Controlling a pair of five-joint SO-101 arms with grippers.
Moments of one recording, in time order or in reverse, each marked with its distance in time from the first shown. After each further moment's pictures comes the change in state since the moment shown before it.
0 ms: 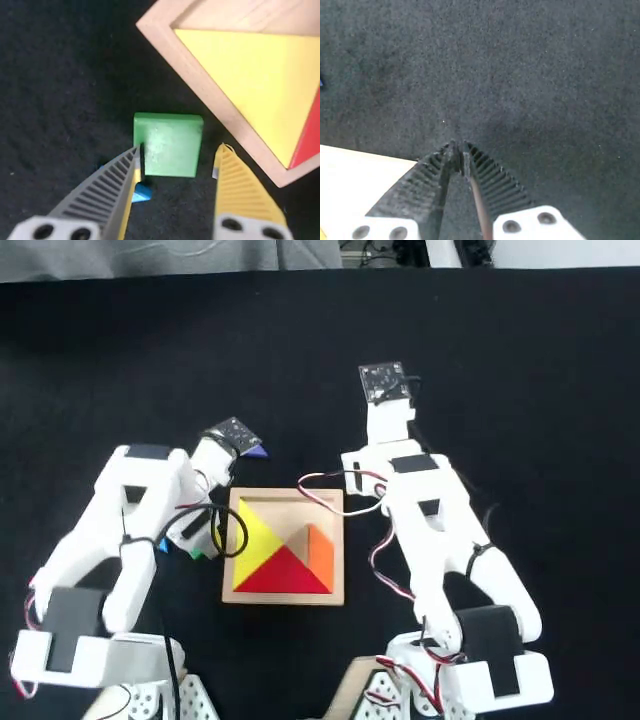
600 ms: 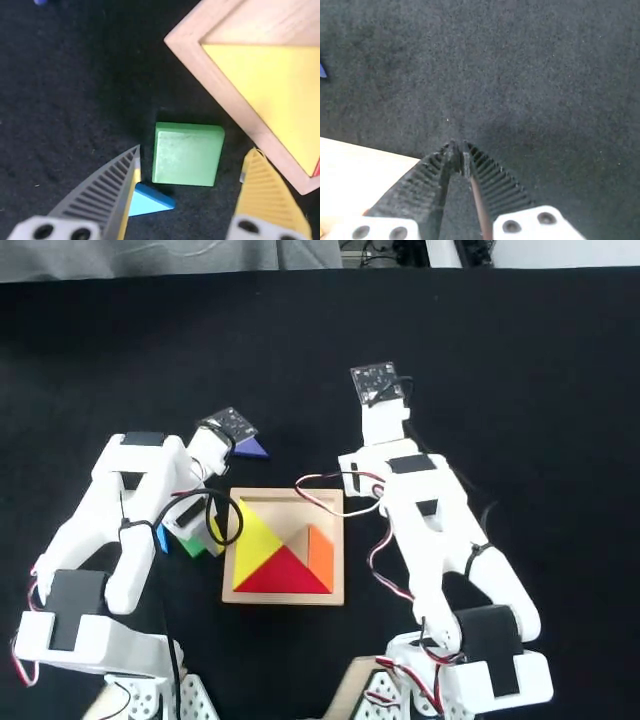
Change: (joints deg) left arm -2.0 5.1 -5.7 -0.1 -3.7; right arm -0.6 0.0 0.0 0.0 2.5
